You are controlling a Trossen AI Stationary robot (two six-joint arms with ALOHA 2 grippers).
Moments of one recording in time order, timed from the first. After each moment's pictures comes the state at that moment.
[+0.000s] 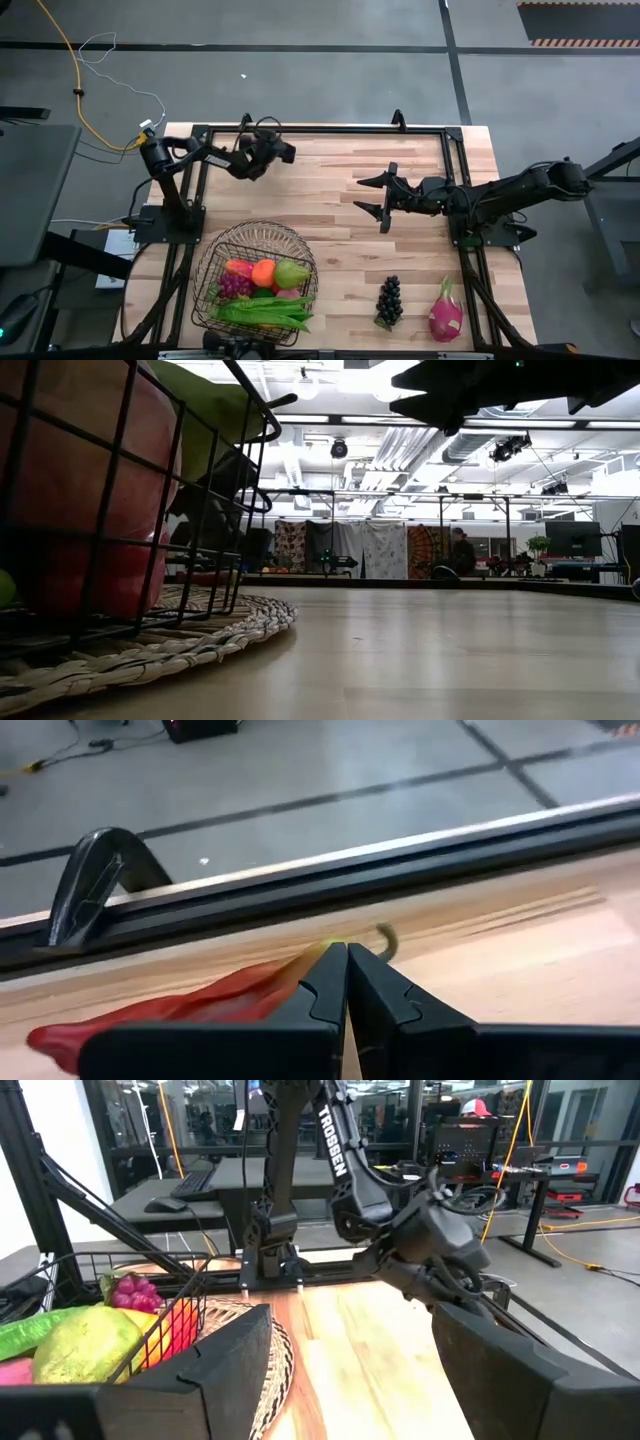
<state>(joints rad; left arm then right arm) 0.68 1.80 0.69 0.38 -0.72 -0.43 0.06 1.10 0.50 0.59 0.23 0.00</state>
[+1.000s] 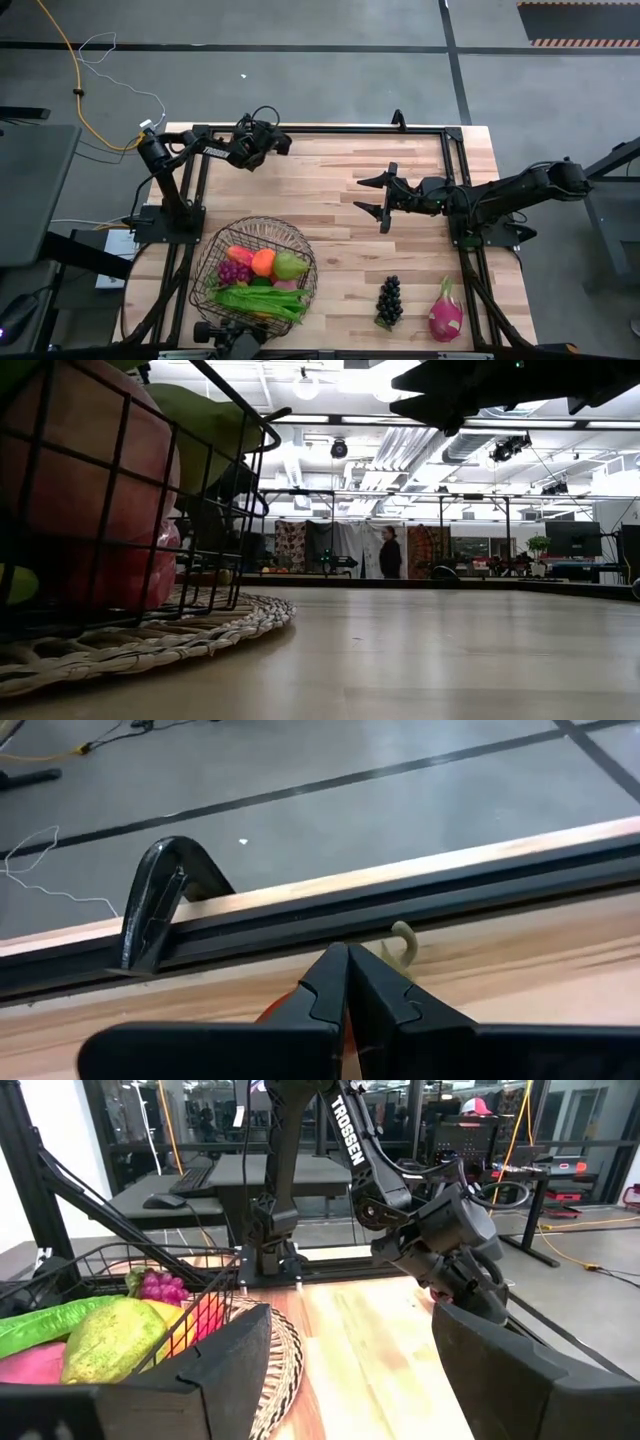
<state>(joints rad) 0.78 1.80 0.76 0.22 -0.72 -0.41 0.06 1.10 0.49 0.59 0.23 -0.01</state>
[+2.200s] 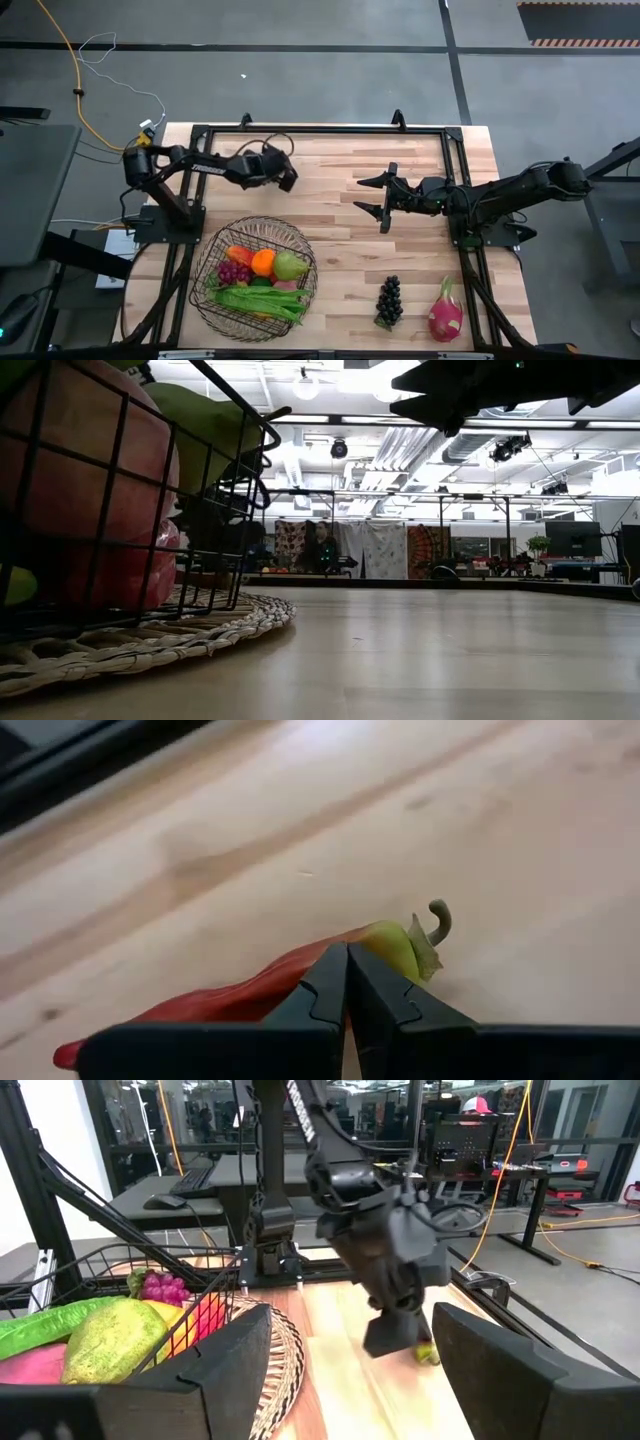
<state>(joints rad) 0.49 1.64 0.76 -0.24 -0.49 -0.56 0.06 1.10 0.49 0.59 0.23 0.00</state>
